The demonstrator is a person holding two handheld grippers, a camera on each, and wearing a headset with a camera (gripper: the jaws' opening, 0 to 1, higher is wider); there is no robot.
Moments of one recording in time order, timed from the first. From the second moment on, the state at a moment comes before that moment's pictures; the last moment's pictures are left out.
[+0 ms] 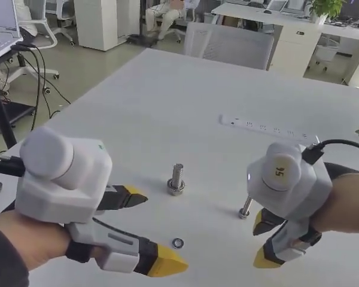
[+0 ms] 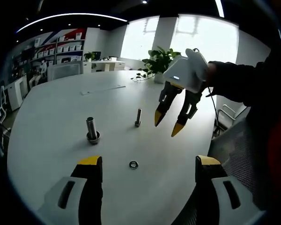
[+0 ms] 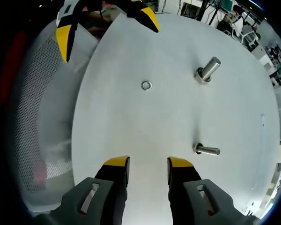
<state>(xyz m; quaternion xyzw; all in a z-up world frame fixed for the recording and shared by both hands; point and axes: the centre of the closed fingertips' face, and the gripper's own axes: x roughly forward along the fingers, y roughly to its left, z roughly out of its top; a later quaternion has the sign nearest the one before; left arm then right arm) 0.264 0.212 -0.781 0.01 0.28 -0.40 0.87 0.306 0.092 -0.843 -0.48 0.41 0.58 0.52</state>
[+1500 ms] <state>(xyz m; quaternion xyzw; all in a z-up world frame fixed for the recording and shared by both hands) 0.262 0.218 -0.786 0.01 0.28 -0.39 0.88 0.284 0.203 -0.864 -0.50 0.36 0.64 0.46</state>
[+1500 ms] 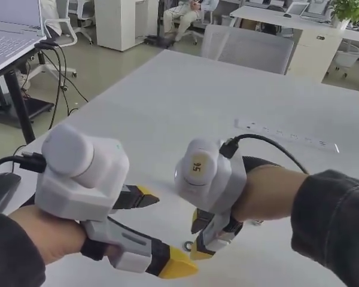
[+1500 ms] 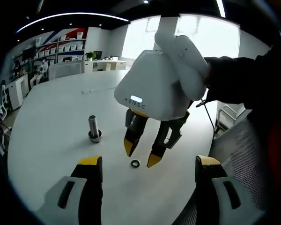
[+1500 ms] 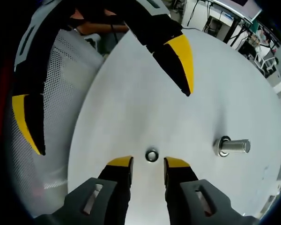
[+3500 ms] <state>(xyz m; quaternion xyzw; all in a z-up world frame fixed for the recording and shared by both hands) 0.262 0.220 -0.782 0.00 0.28 -0.39 0.88 0.290 0.201 -0.872 -0.52 0.35 0.64 0.45</state>
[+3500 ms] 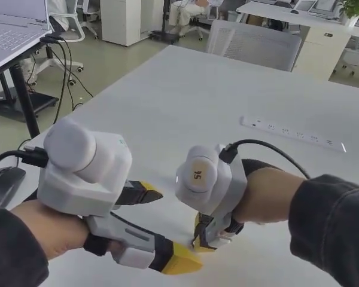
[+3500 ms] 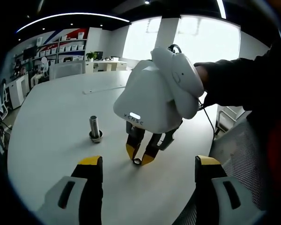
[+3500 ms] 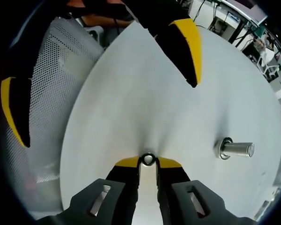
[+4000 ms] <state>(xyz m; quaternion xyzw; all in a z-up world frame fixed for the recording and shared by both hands) 0.262 0.219 -0.784 0.00 0.28 -0.39 0.88 0.299 0.170 -0.866 -0.51 0.36 0.62 0.46</state>
